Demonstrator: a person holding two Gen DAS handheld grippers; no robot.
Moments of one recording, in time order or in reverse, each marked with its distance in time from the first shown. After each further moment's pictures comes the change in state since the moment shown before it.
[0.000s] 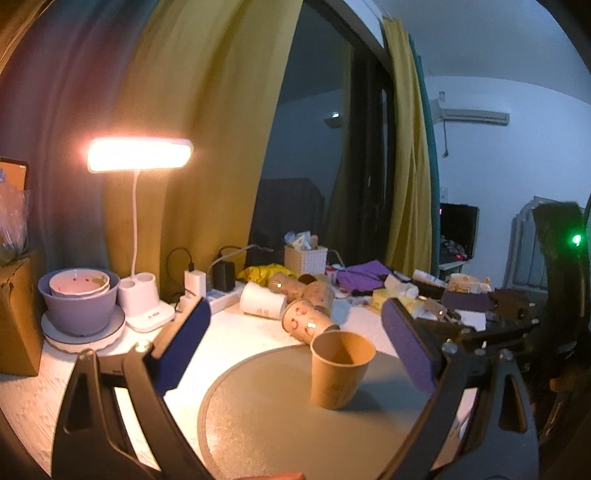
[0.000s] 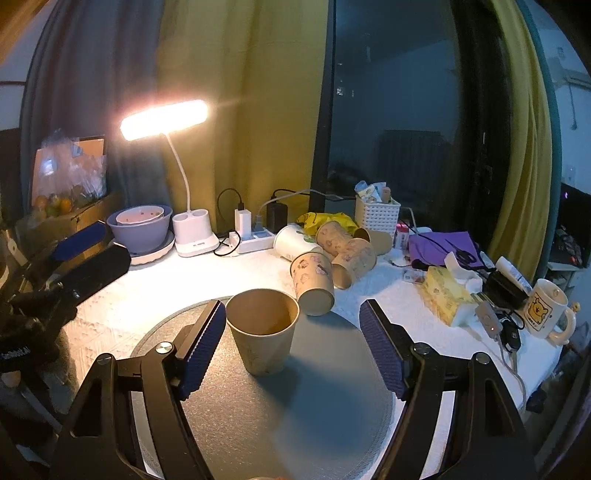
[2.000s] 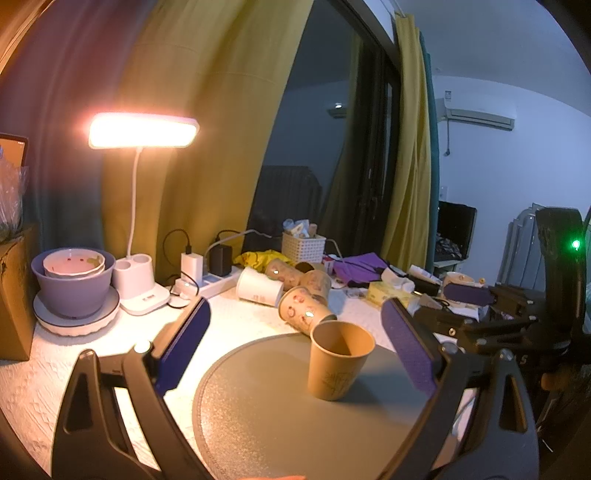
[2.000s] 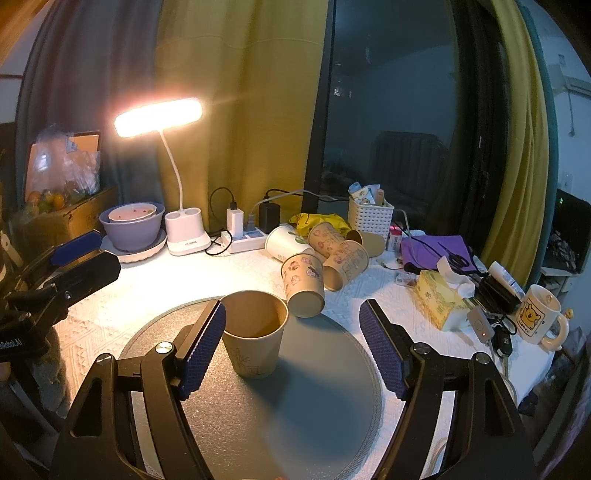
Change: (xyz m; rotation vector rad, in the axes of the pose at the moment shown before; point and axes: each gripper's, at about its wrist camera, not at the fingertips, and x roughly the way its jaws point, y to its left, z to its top) left arm 0.000 0.009 -0.002 -0.052 0.046 -0.031; right arm 0.001 -0.006 0.003 -0.023 -0.002 -0.021
